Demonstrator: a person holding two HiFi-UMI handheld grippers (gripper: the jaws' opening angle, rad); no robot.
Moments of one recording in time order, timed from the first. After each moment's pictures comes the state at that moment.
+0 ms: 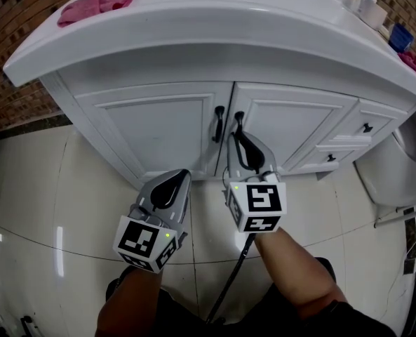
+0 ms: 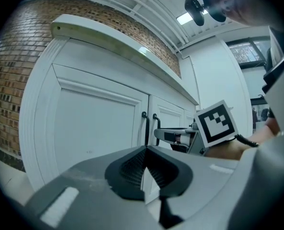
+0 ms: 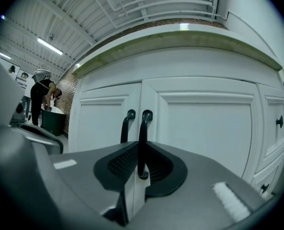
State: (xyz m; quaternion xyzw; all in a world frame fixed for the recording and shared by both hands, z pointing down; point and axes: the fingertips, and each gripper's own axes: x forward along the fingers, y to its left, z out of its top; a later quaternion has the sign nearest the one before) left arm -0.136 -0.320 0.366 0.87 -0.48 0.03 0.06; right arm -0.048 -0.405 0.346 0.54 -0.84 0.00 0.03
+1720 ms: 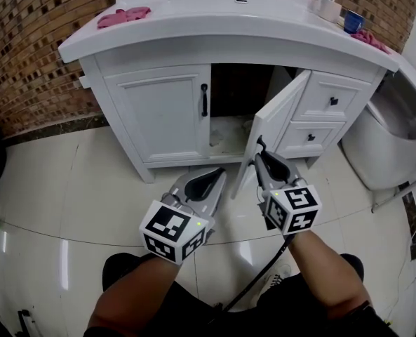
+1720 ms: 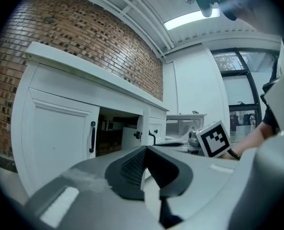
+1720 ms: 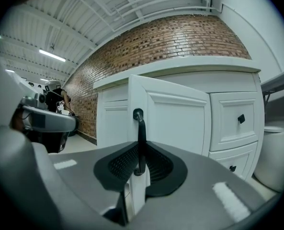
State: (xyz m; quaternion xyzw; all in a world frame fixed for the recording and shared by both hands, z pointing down) left arm -0.027 -0.181 0.322 0.92 -0.40 0.03 0.06; right arm 0.058 -0.246 0.352 0.50 -0.86 0.05 0.05
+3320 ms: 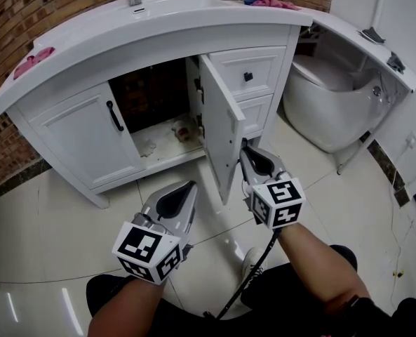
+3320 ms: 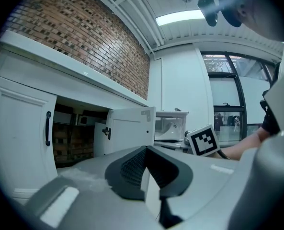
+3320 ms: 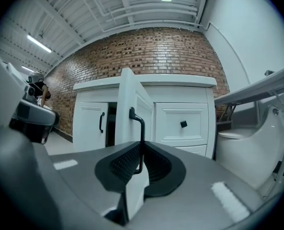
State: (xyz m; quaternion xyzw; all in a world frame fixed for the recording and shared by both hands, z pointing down) left arm 0.097 -0.135 0.329 0.95 -0.32 0.04 0.06; right arm 0.229 -0.204 0.356 0.61 -0.79 0.03 0.04
